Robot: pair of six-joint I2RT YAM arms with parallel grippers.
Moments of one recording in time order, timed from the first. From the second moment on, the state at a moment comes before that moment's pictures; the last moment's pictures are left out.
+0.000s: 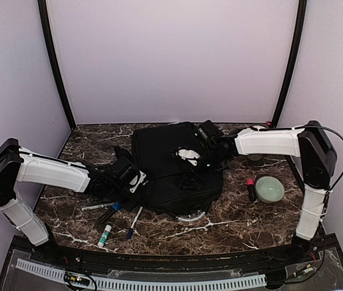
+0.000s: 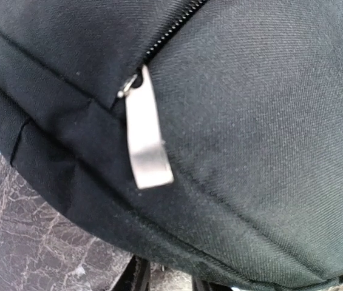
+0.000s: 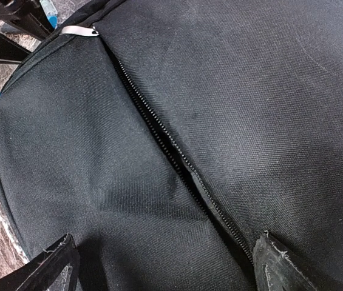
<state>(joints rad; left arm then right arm) -0.87 1.59 0.82 -0.31 -0.13 -0.16 0.76 1.90 1.38 -0.53 -0.34 -0.41</state>
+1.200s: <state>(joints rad) -0.87 1.48 0.76 -0.28 -0.09 -0.11 0.80 2.34 2.03 -0.59 -0.46 -0.15</state>
